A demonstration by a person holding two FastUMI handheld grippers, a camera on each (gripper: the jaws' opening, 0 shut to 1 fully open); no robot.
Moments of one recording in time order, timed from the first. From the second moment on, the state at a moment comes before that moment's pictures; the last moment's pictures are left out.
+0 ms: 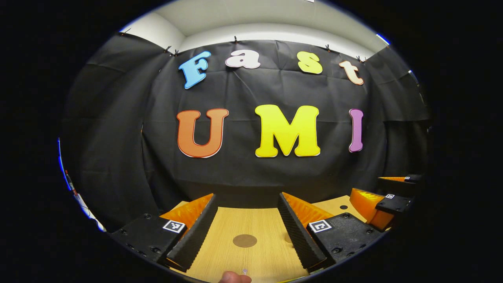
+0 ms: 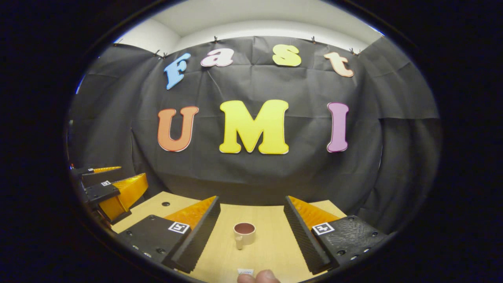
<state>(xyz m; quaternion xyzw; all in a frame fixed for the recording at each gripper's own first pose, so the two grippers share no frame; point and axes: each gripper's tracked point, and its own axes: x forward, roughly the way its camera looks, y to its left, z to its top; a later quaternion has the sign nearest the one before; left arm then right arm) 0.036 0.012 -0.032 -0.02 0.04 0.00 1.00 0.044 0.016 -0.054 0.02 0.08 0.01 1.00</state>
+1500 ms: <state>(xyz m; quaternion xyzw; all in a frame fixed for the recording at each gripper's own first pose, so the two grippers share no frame) -0.082 0.016 -0.230 -0.04 0.37 -0.04 0.93 -0.071 0.033 -0.327 0.03 0.60 0.05 0.80</state>
